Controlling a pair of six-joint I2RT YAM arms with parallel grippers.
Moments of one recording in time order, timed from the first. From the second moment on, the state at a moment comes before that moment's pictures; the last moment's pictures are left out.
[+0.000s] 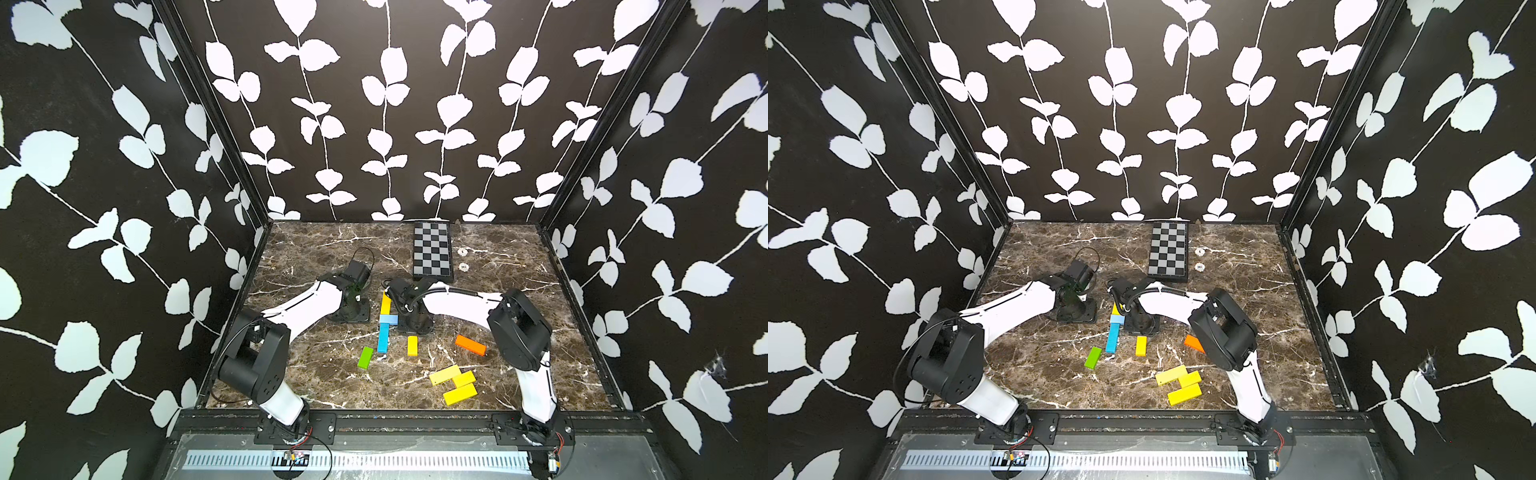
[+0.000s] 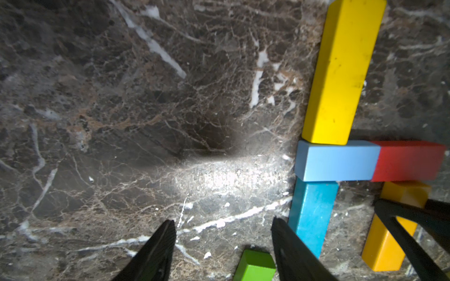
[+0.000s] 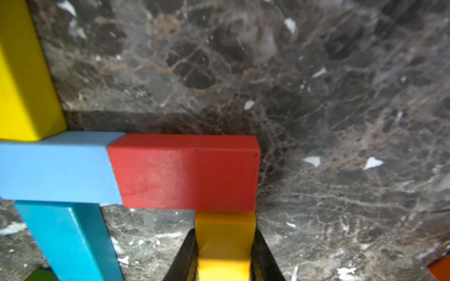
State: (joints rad) left arm -0.51 1.58 1.03 -0.79 0.00 -0.44; right arm 0.87 2.05 1.47 -0.91 0.00 0.90
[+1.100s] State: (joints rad) left arm -0.51 1.50 0.98 -0.81 0.03 -0.44; right arm 0.92 2.02 1.43 -0.93 0.02 0.93
